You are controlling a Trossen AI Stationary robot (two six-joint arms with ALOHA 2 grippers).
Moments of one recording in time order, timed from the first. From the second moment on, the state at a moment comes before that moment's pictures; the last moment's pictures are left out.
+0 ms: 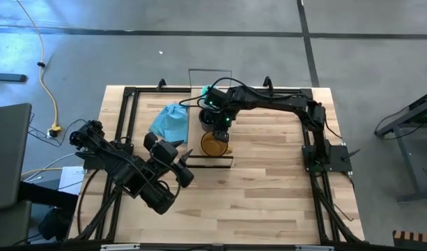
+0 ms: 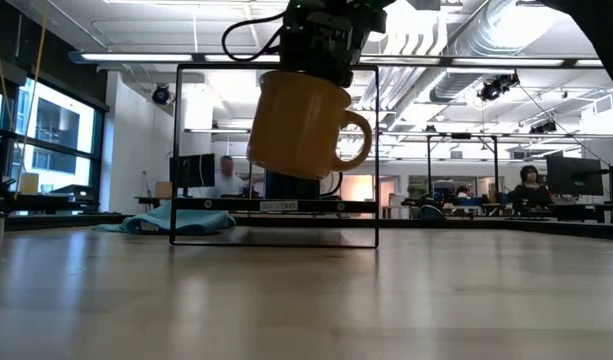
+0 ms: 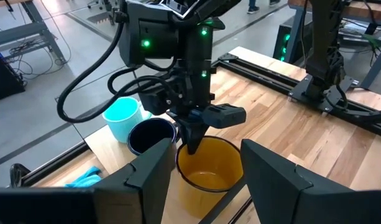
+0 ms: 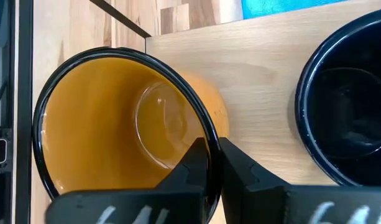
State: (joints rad) left arm -0.53 1.73 1.95 -1.57 -1.17 -1.26; right arm -0.25 2.02 1.88 -1.03 -0.40 -0.09
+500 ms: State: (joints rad) left arm -0.53 1.73 1.95 -1.57 -1.17 -1.26; right arm -0.25 2.02 1.88 -1.02 -0.36 -0.07
